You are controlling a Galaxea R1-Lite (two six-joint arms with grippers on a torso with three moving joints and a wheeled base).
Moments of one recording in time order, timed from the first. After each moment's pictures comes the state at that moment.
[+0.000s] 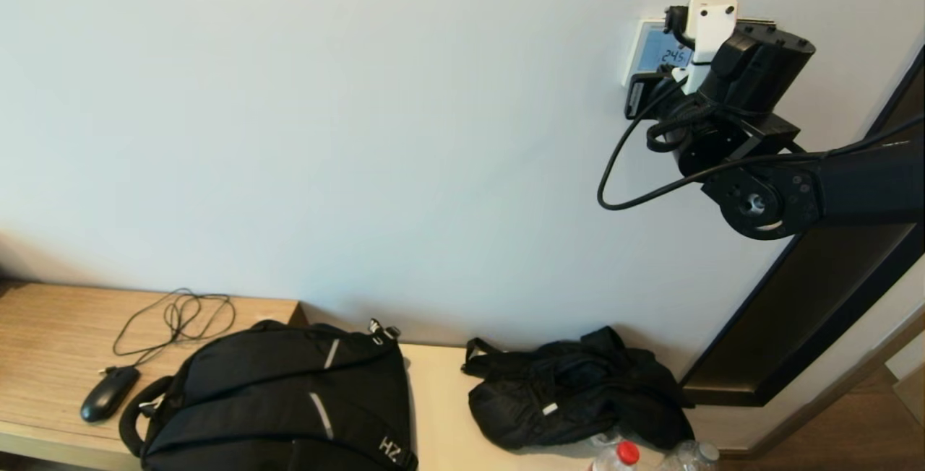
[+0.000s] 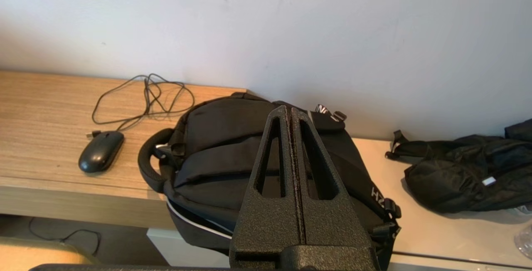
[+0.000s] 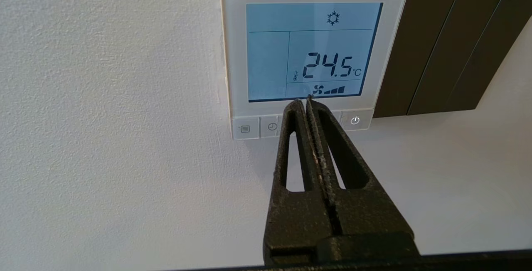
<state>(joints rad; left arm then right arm) 0.00 0.00 0.00 -0.01 0.00 -0.01 0.30 1.94 -1.42 -0.89 -0.51 -0.23</state>
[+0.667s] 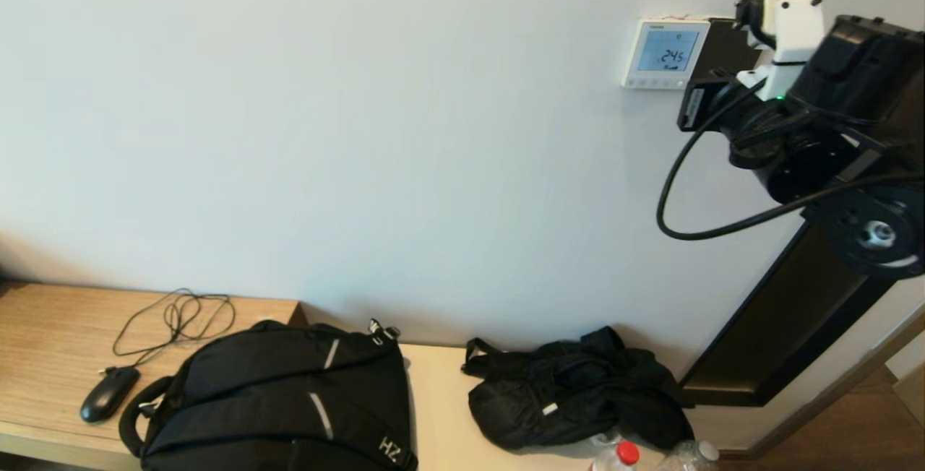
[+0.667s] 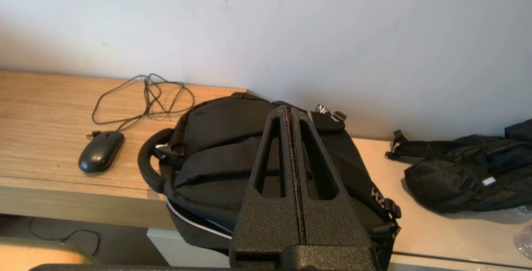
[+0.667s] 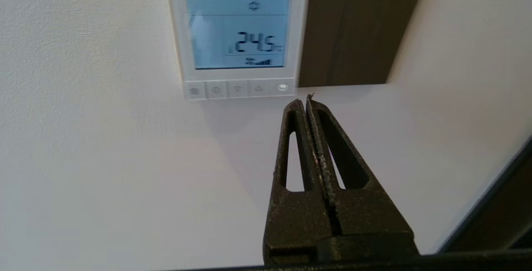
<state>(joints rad) 0.00 0.00 0.00 -0.01 0.00 -0.01 0.28 1.68 -1.14 -0.85 -0.49 -0.22</state>
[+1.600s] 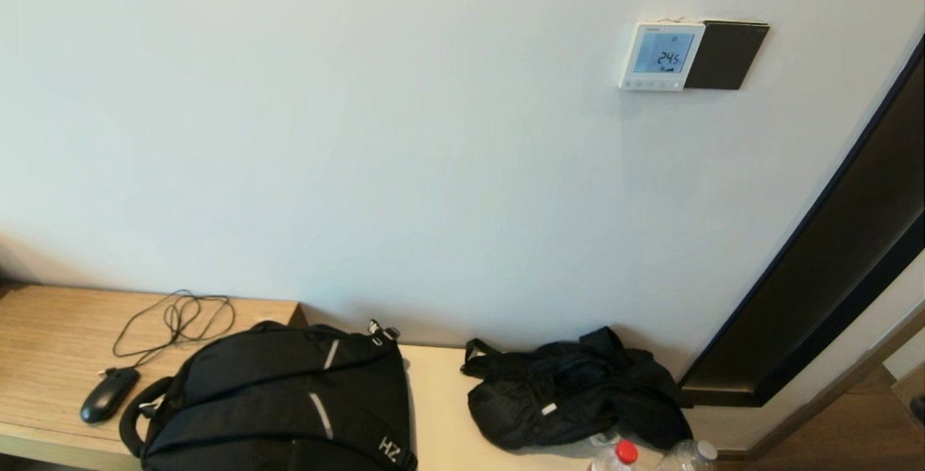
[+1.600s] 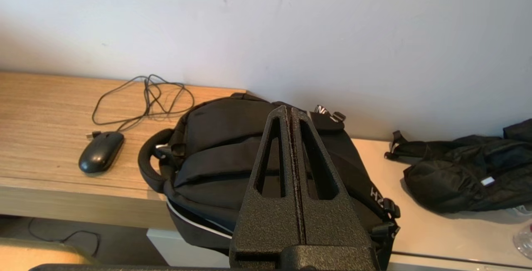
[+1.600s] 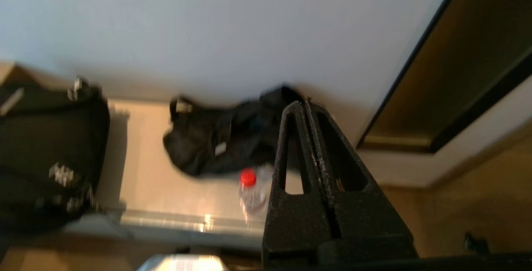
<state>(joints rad) 0.00 0.00 0.00 -0.01 0.00 -0.01 0.06 0.52 -0.29 -0.06 0.00 -0.06</state>
